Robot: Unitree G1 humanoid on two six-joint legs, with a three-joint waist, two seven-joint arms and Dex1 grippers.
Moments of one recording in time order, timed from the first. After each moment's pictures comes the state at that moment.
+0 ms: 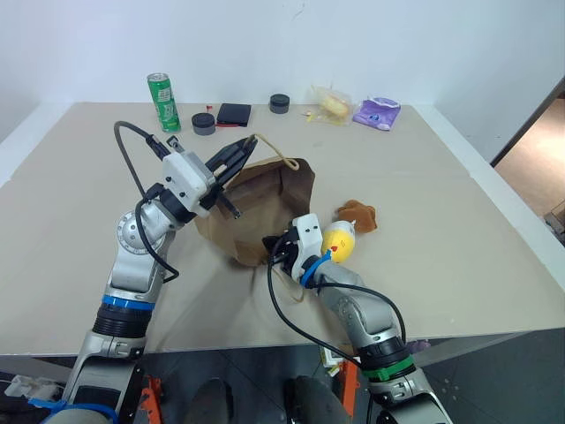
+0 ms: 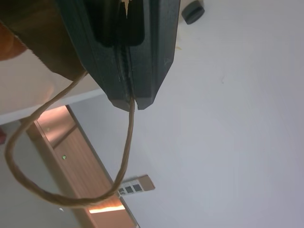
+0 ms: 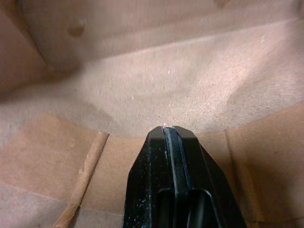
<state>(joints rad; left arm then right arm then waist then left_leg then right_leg) -0.59 0.36 -0.02 0.01 -0.22 -0.34 -0.62 -0.41 -0.05 0.19 0.03 0.28 0.58 0.30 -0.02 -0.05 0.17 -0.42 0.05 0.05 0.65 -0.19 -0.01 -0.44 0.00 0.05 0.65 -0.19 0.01</state>
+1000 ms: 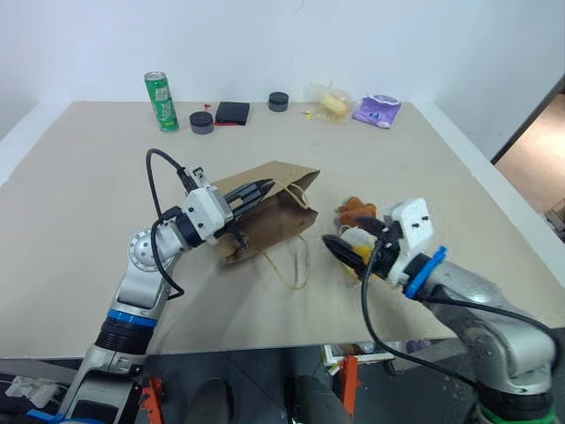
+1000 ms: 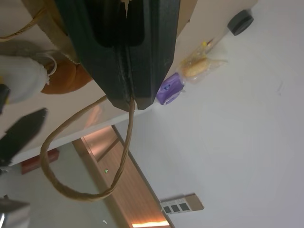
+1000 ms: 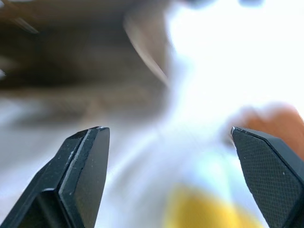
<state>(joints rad) -0.50 0.36 -0.09 0.02 -0.21 -0.36 -0.75 -0.18 -0.52 -0.18 -0.65 0.58 1.01 0.34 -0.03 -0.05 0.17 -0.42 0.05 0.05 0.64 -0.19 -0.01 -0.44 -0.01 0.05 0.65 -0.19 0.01</state>
